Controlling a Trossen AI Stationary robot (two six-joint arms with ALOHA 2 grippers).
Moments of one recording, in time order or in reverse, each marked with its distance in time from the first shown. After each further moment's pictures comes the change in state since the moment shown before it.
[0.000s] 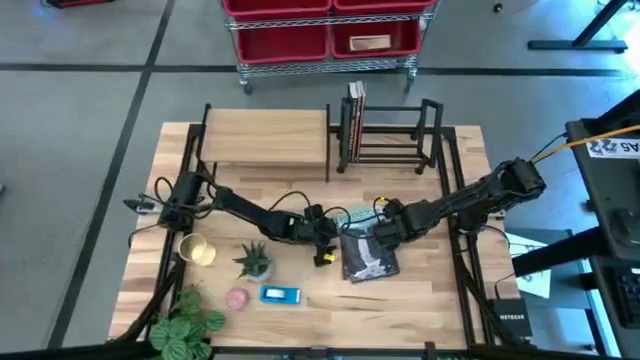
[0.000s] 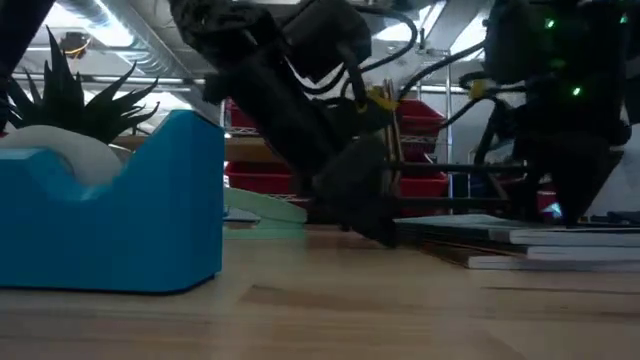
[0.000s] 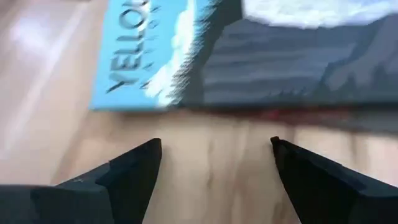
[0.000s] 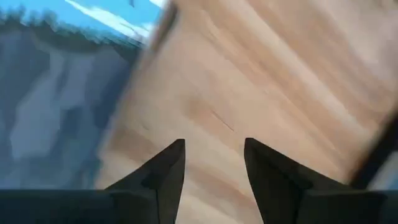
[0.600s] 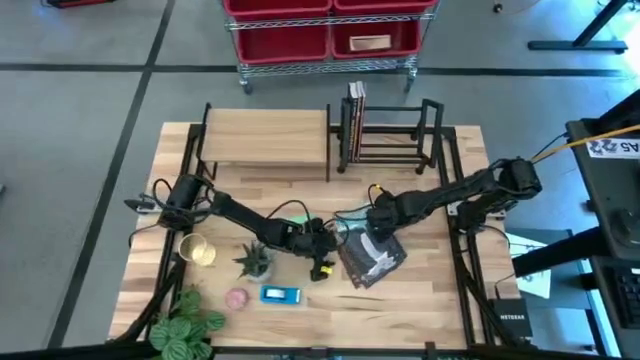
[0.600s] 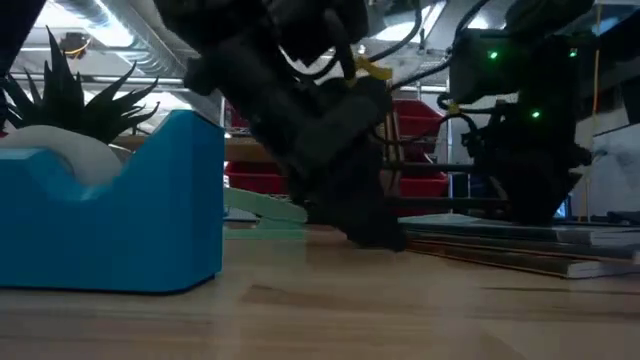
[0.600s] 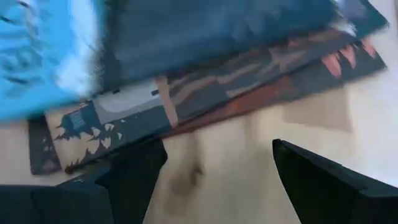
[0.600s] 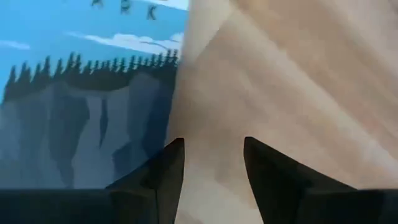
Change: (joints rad) left arm -0.037 0.019 -0.001 0.080 0.131 -0.058; right arm -0.154 0.034 -0.061 0.277 -0.012 -0.196
